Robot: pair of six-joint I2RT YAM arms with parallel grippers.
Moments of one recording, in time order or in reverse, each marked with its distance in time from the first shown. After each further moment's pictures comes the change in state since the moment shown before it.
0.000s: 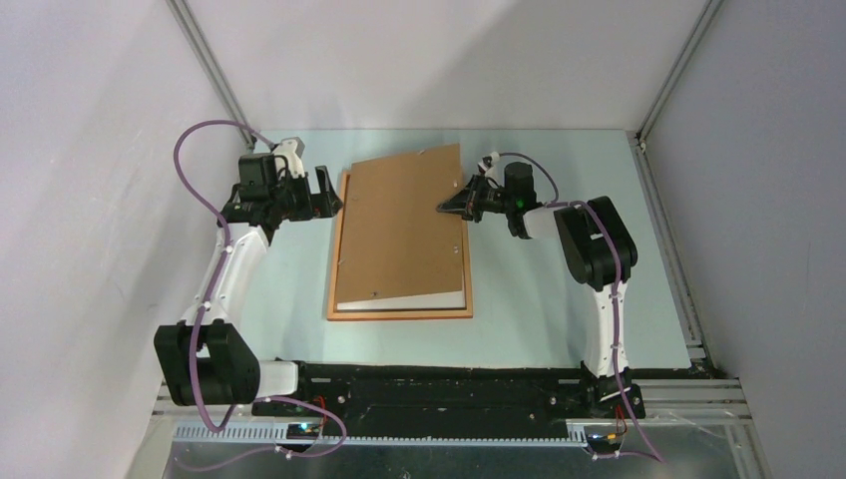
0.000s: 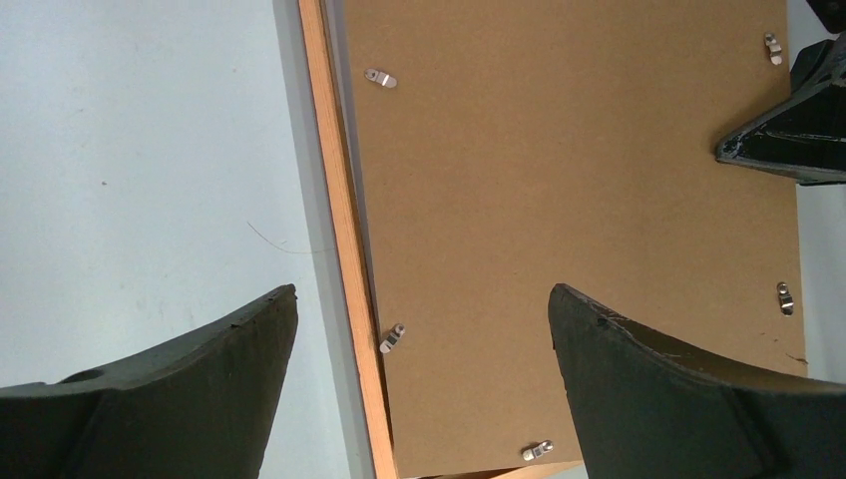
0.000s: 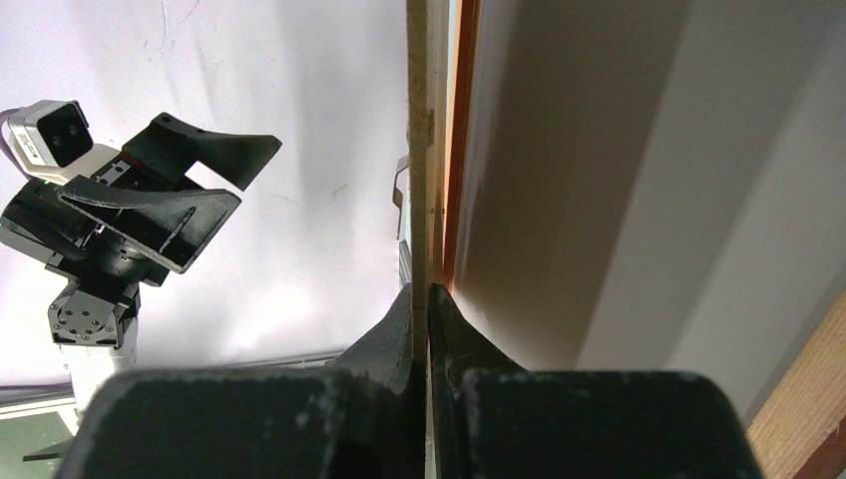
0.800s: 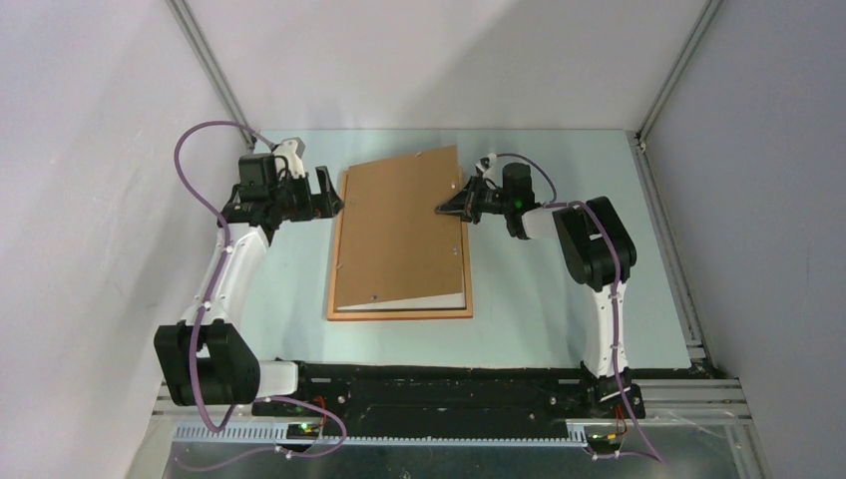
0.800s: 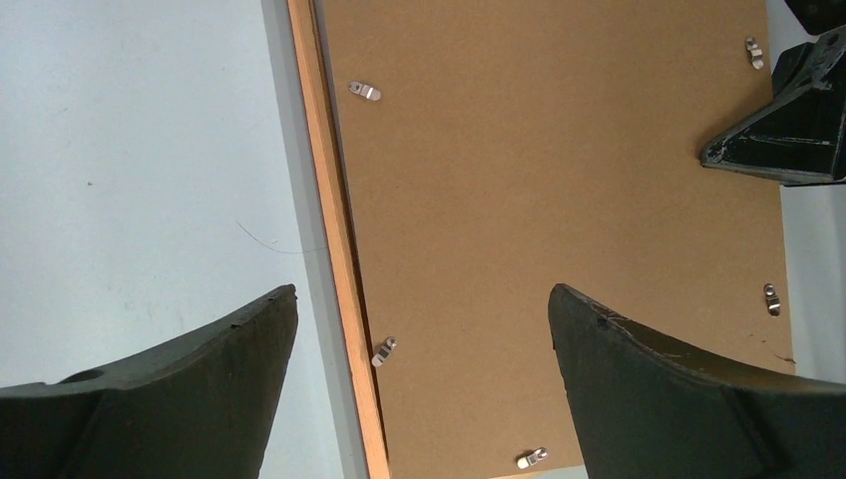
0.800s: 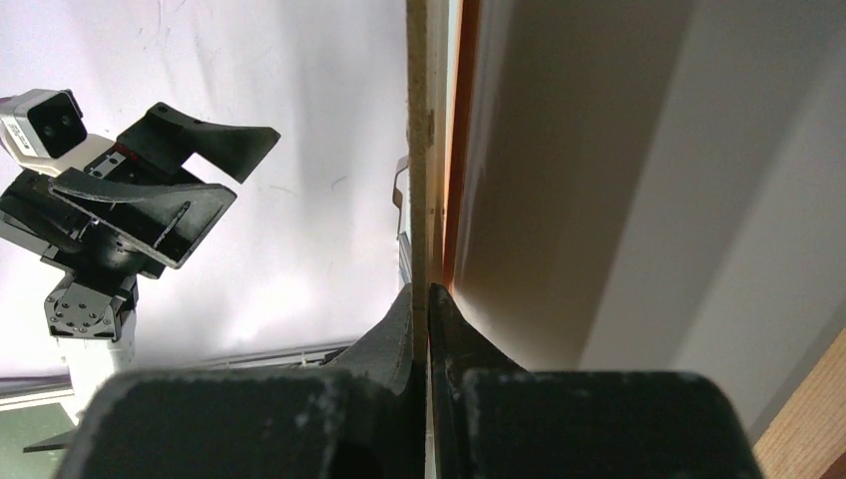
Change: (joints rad) left arm 0.000 0.000 -0.001 0.000 0.018 -0.008; right arm 0.009 0.000 0.000 -0.005 -0.011 -0.003
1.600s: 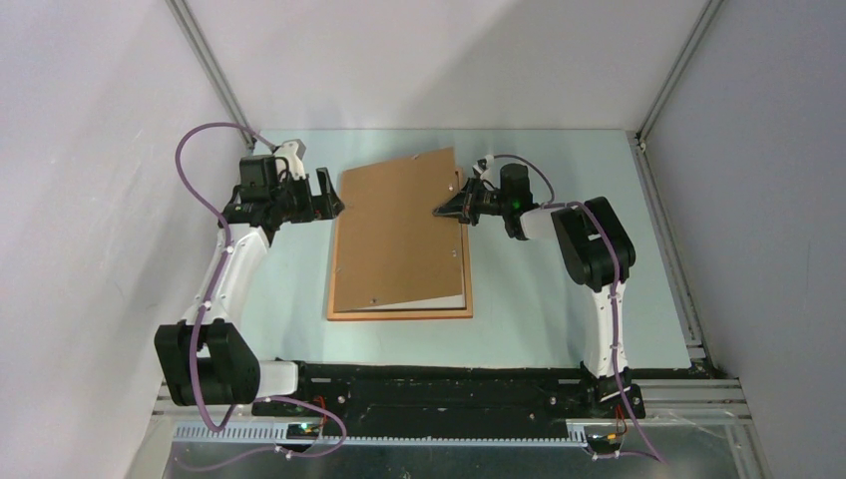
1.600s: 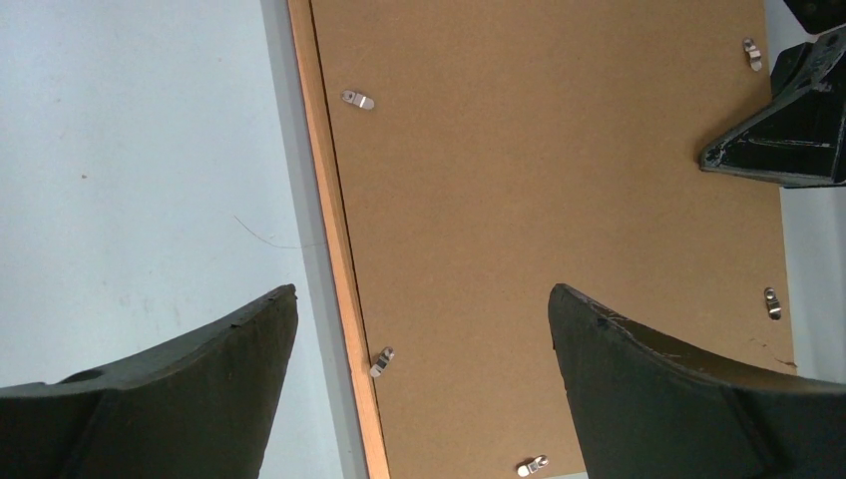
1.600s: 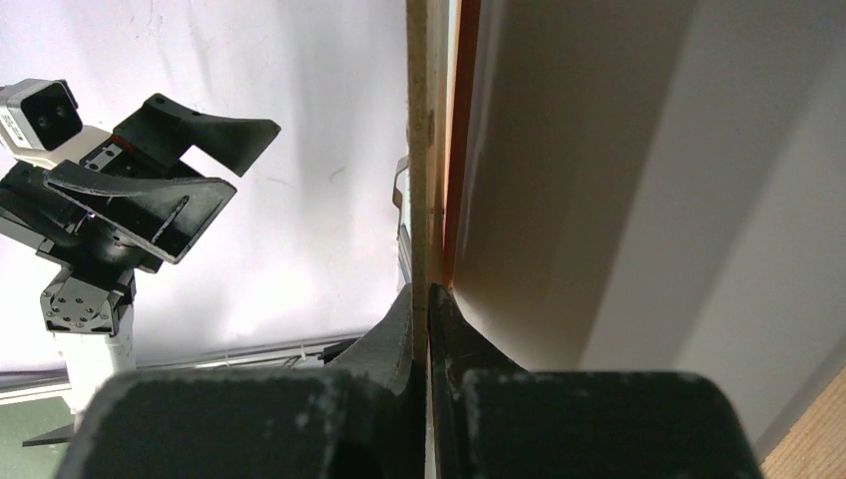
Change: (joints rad) left arm 0.000 0.000 -0.011 0.000 0.001 -0.001; right arm 0.011 0.000 0.000 -0.014 -0.008 -0.007
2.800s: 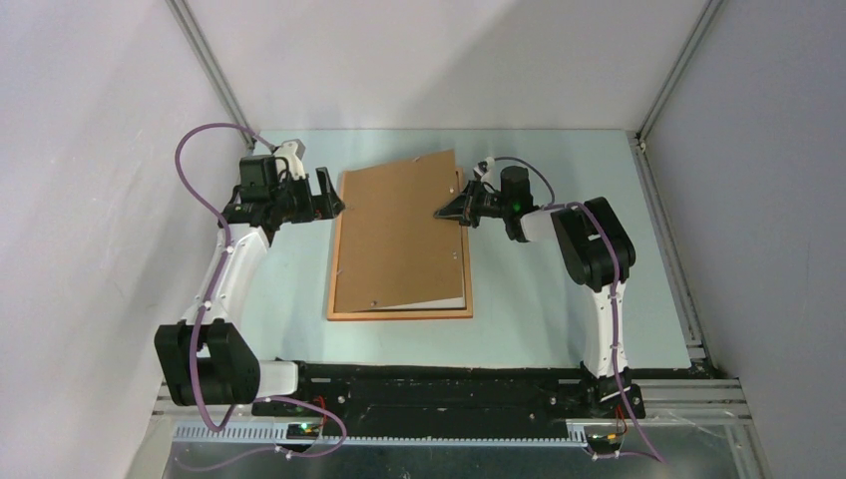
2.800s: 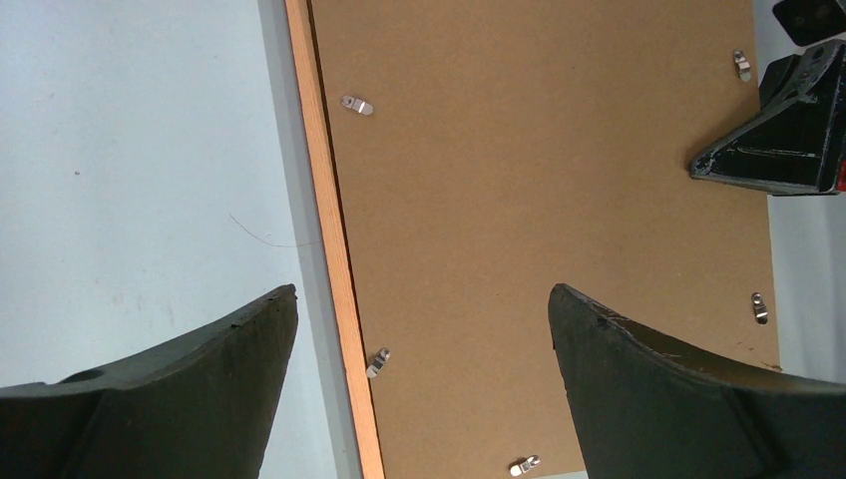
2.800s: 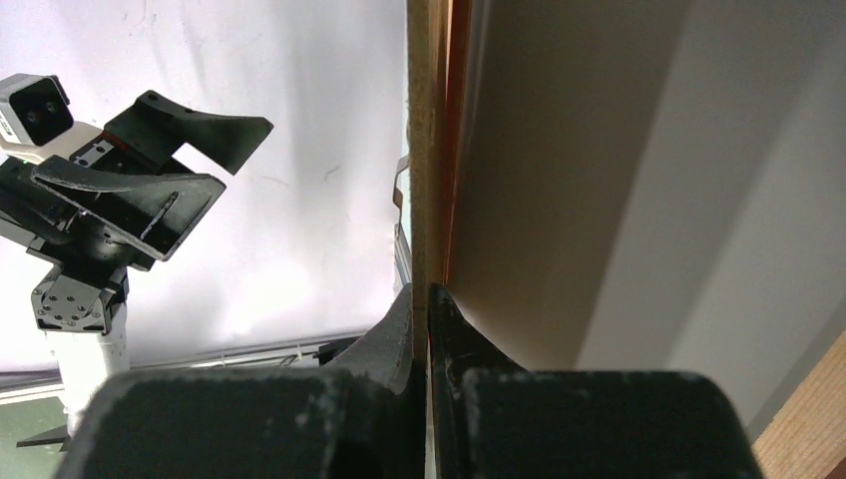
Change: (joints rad) left arm 0.000 0.000 0.000 0.000 0.003 -0.014; right arm 0.000 0.000 -0.021 0.015 0.003 -0.003
